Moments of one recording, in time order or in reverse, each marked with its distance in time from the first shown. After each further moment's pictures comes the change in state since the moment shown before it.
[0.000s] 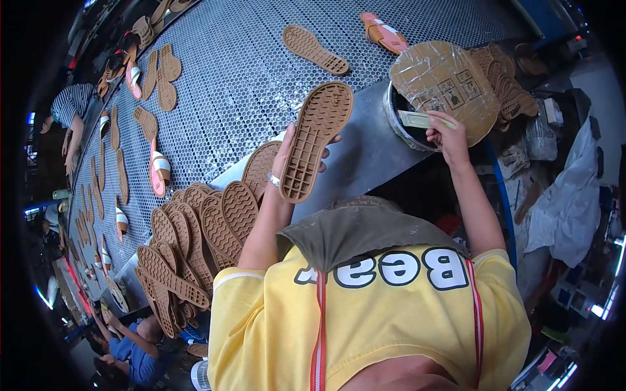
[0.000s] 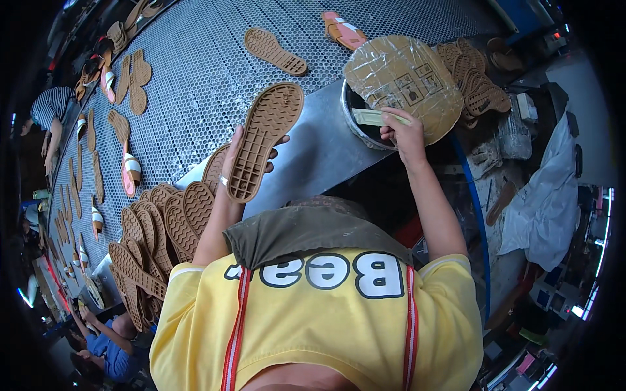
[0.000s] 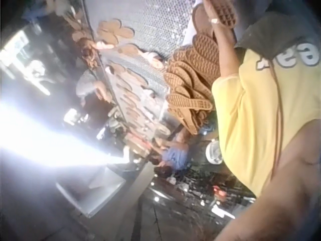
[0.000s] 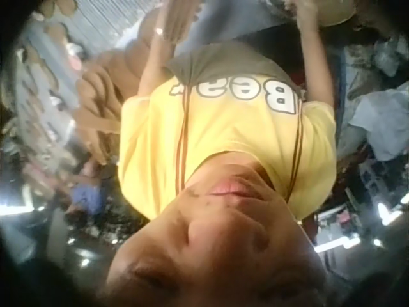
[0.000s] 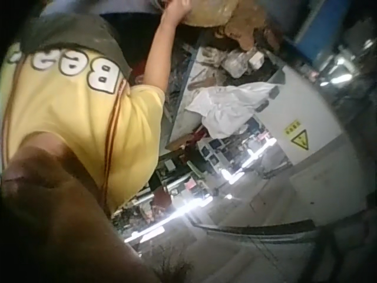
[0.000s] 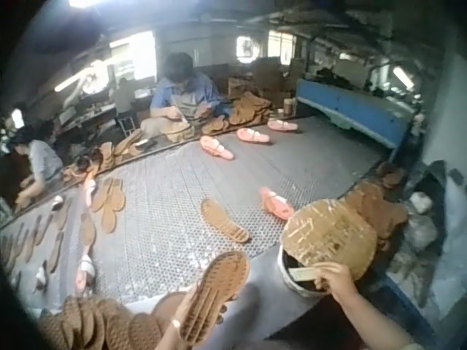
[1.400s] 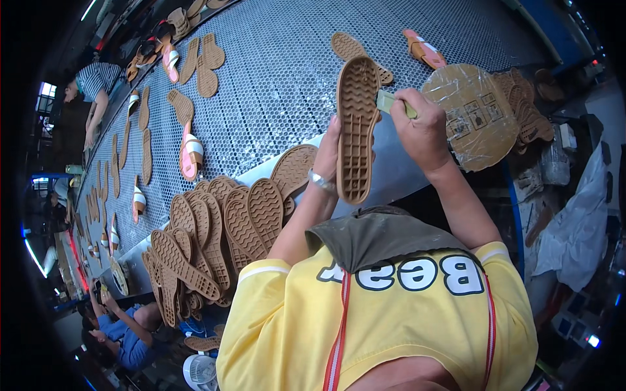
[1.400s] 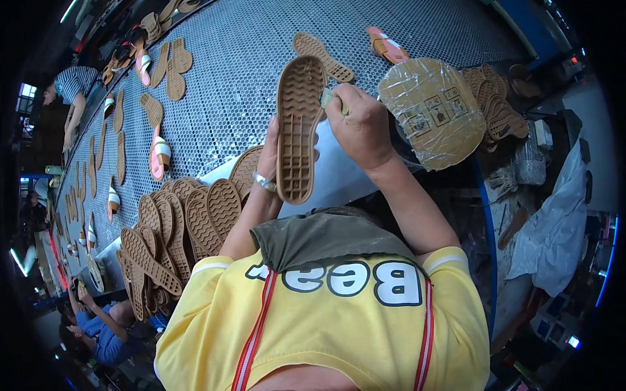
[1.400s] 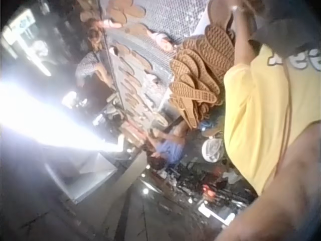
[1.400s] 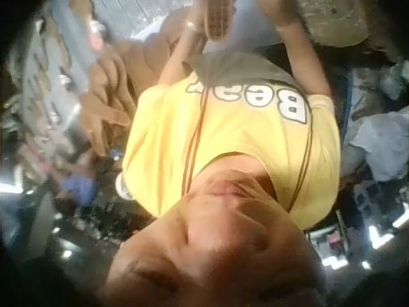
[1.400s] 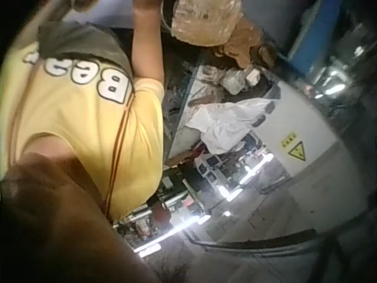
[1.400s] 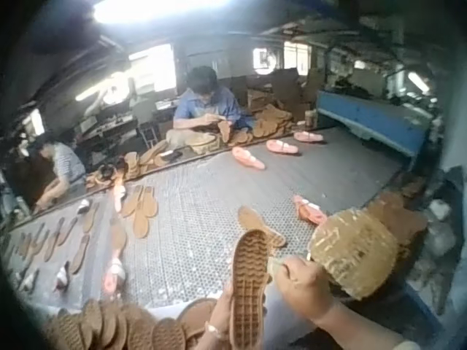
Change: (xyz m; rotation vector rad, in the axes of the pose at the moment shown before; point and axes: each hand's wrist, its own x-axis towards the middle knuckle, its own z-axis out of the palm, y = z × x) left_hand -0.007 0.005 0.045 0.173 0.141 0.244; right_hand -0.048 -0.087 0.175 -0.639 -0.021 -1.043
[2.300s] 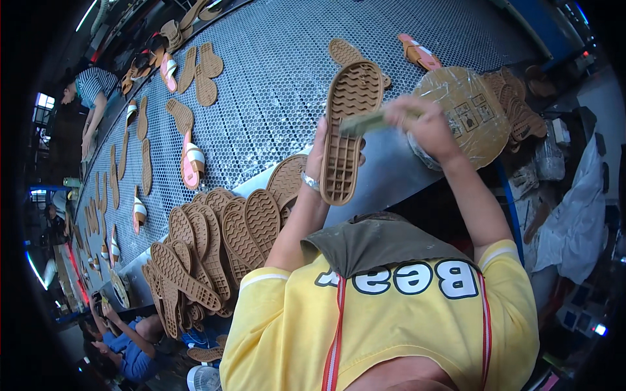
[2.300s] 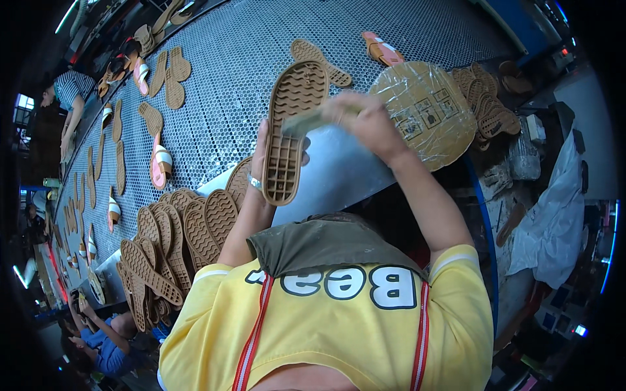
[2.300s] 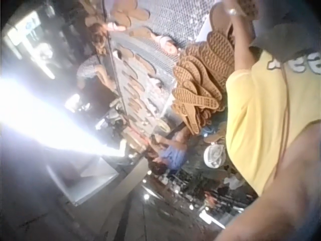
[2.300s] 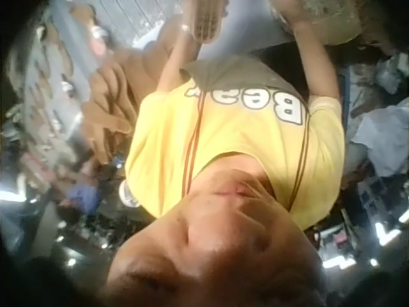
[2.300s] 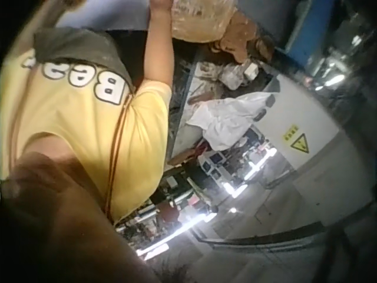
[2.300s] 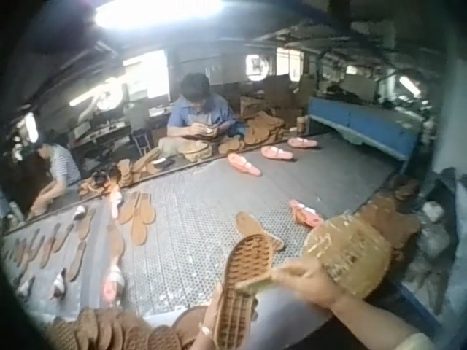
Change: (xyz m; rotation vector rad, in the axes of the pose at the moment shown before) left_hand 0.005 0.012 -0.014 -0.123 -0.059 0.005; right_hand 0.008 0.012 -0.022 0.647 -0.581 0.390
